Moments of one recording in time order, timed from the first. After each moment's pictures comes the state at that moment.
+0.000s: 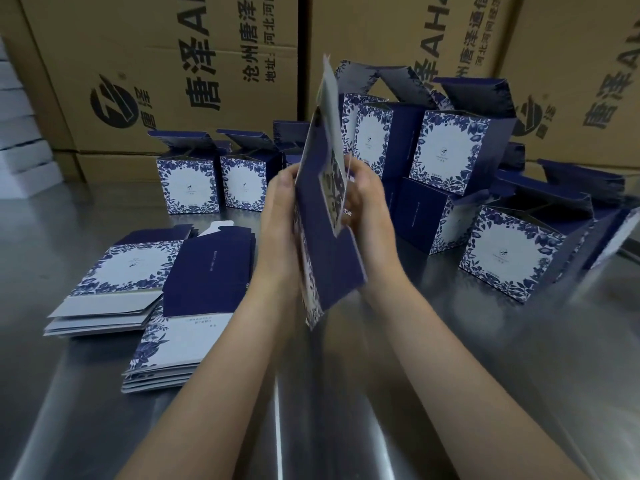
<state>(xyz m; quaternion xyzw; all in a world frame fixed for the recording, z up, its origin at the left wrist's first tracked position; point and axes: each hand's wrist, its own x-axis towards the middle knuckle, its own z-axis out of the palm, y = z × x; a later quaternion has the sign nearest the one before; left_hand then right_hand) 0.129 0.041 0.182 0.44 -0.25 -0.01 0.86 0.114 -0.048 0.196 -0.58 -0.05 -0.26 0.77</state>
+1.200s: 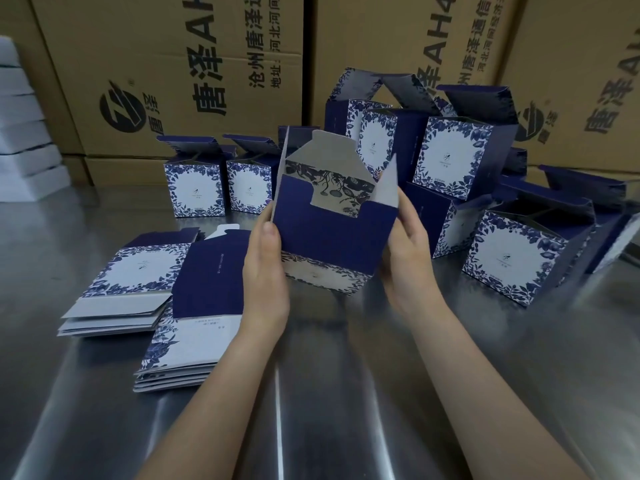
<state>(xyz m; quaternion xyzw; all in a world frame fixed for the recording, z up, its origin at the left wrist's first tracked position) 0.134 0.066 0.137 0.60 -0.19 0.18 0.75 0.099 -0.082 0.169 -0.58 -0.10 -0.27 0.76</state>
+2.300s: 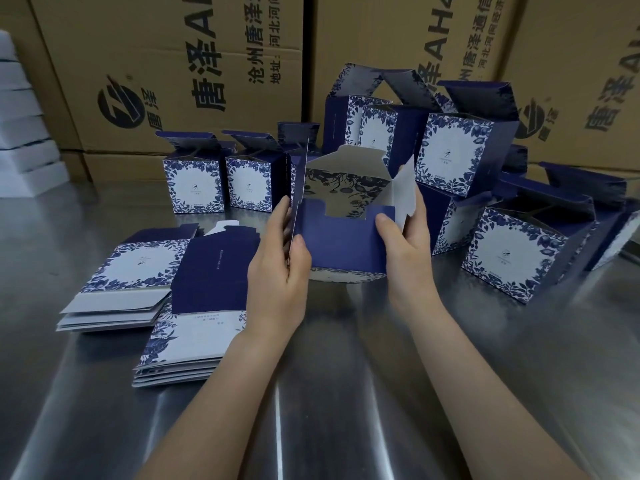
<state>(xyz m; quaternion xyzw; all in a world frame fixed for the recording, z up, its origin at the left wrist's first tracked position) 0.127 0.064 0.125 0.72 -0.22 0.27 0.60 0.097 -0.084 0.162 -0.65 -0.06 -0.35 0.67</state>
